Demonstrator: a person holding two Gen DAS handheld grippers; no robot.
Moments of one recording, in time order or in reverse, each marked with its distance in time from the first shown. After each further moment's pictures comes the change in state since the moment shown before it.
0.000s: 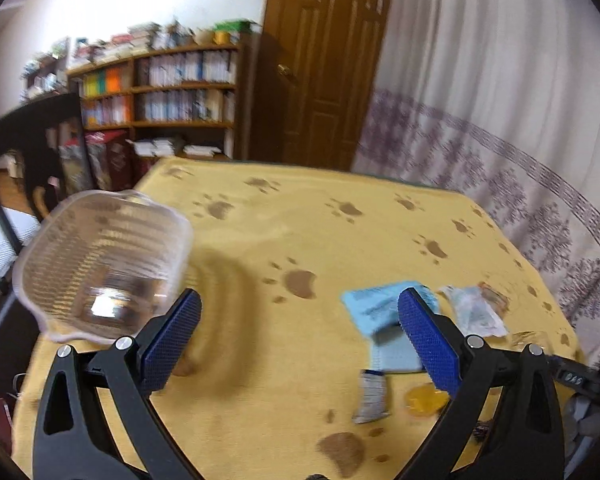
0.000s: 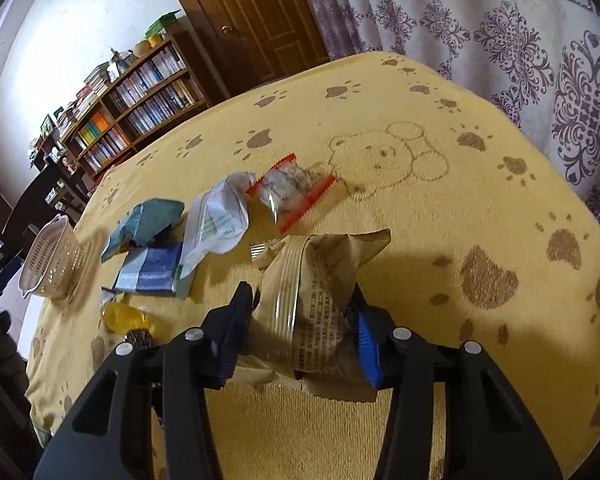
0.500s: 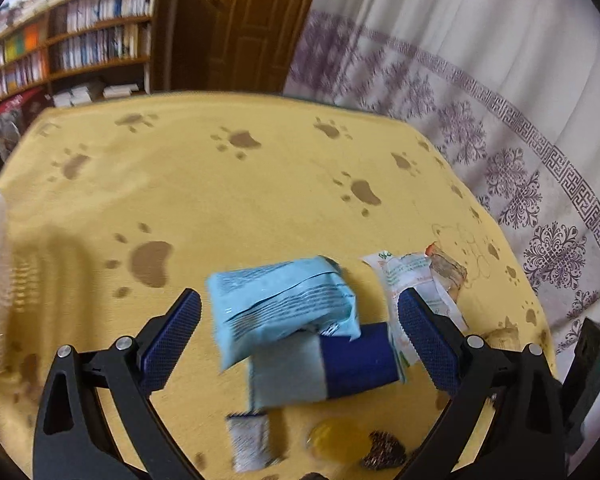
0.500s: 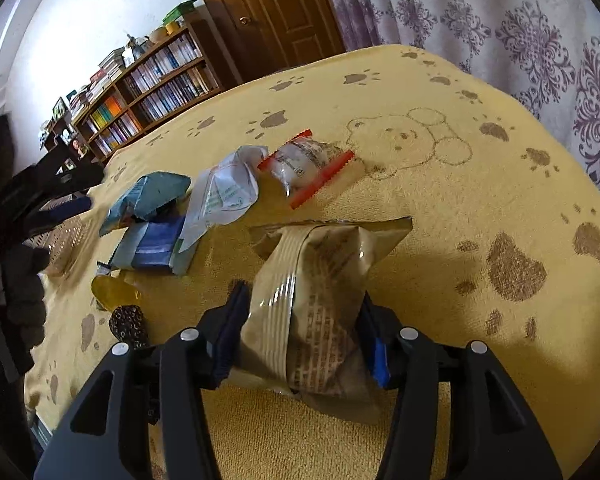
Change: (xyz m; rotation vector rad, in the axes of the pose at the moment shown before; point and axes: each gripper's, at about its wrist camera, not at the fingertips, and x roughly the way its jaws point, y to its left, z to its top) left arm 0.114 -0.079 0.006 0.045 0.289 -0.223; right arm 0.014 0.006 -0.015 -0.066 0.007 0.024
